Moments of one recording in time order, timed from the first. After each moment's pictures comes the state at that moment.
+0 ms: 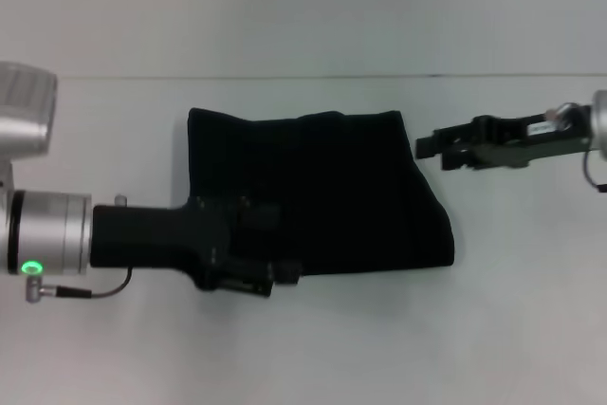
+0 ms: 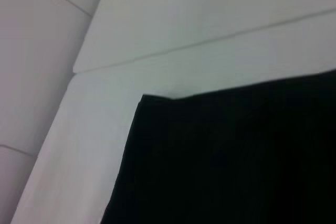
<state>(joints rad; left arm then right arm) -0.59 -2.08 0.71 0.69 2.06 1.69 -1.49 0.88 1.89 -0.82 -0.38 -2.14 -1.27 2.40</state>
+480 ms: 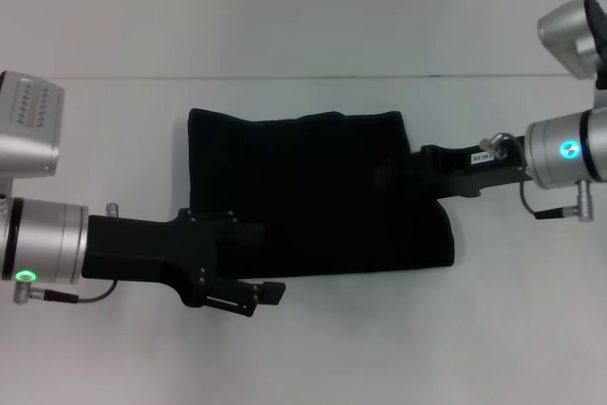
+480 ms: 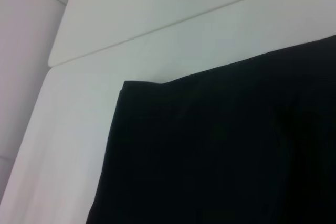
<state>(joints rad) -0.60 -2.07 0.71 0.70 2.15 1.66 -1.43 0.91 1.96 -0.87 -0.32 -2.14 -1.13 2.45</state>
